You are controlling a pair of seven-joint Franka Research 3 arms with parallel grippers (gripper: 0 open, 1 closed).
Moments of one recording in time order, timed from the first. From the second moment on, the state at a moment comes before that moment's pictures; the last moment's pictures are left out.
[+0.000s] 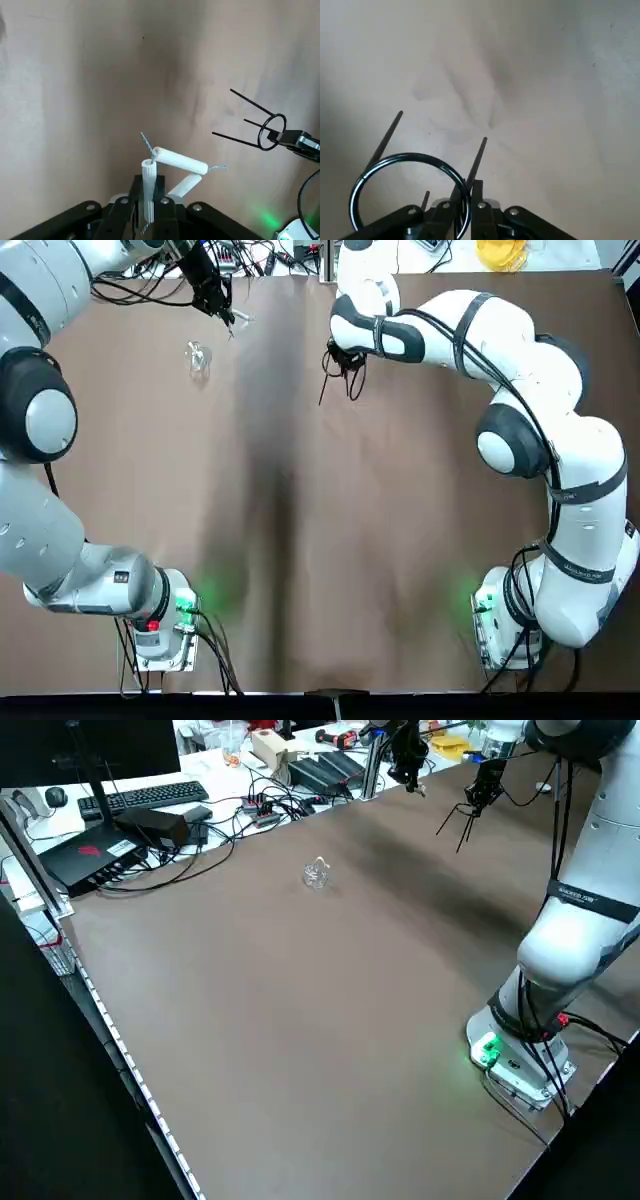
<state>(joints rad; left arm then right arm) -0.06 0.21 -0.19 -1.75 -0.39 1.88 -0.19 0.73 0.71 -0.05 -1.36 0.14 2.03 1.09</state>
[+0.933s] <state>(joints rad) -0.12 0.24 -0.20 -1.75 -0.41 1.88 -0.22 0.74 0.73 -0.05 -1.32 0.14 2.02 1.09</state>
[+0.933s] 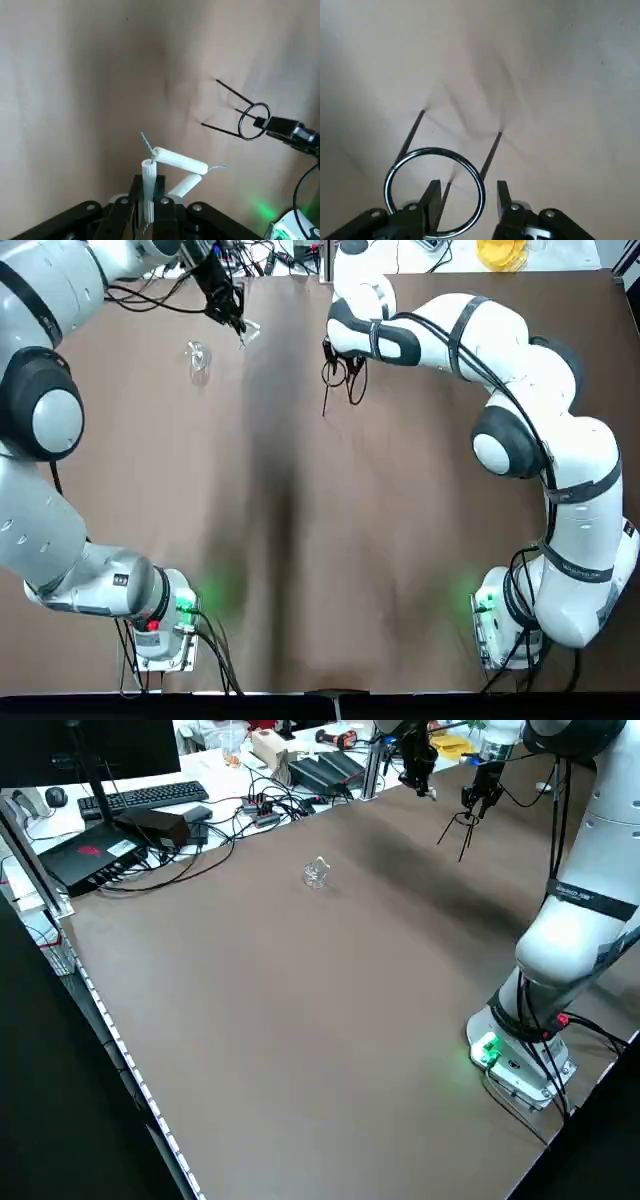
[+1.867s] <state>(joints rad) -0.34 0.44 -0.20 -1.66 -0.41 2.10 -0.40 0.37 0.55 -0.07 -1.34 0.13 1.79 0.54</state>
